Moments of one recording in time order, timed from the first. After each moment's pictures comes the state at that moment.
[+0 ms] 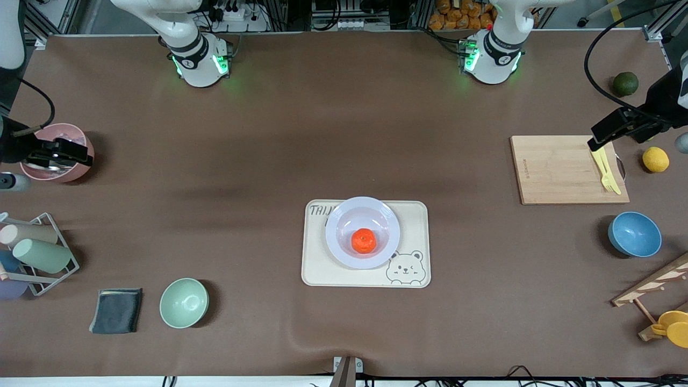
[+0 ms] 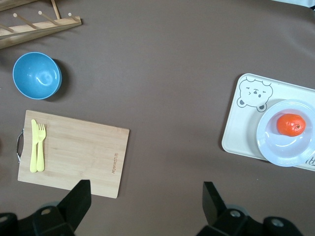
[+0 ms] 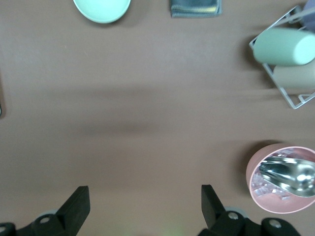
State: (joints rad) left arm 0.01 -0.01 -0.07 -1.53 -0.03 1.58 -0.26; right arm -0.02 0.09 -0.05 -1.54 -0.01 1.53 -0.08
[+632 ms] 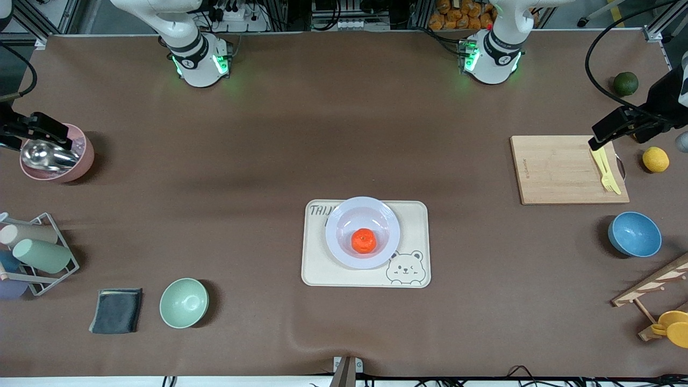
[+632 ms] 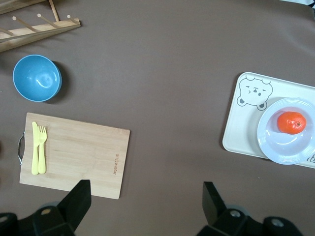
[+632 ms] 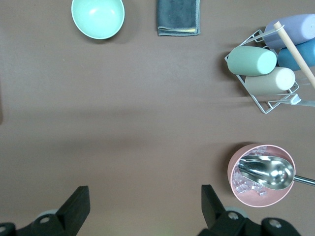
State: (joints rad) left arm 0.01 -0.01 -0.07 -1.53 -0.03 1.58 -0.23; right arm -0.02 0.02 -0.04 -1.53 -0.06 1.51 -0.07
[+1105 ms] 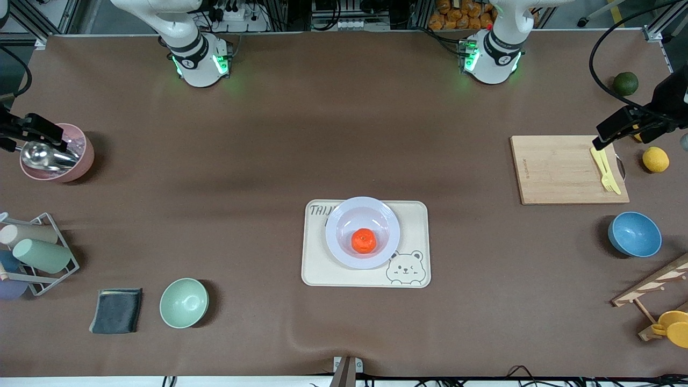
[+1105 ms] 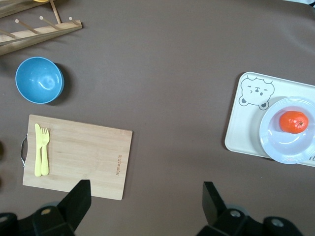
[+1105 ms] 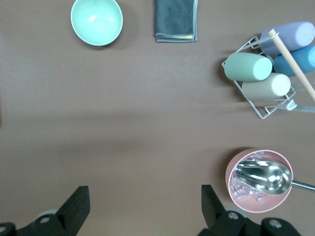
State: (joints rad) left arm 0.02 -0.01 -0.06 -1.53 -0.03 1.58 -0.21; right arm -0.03 0.02 -0.04 -1.53 -0.06 1.54 -0.08
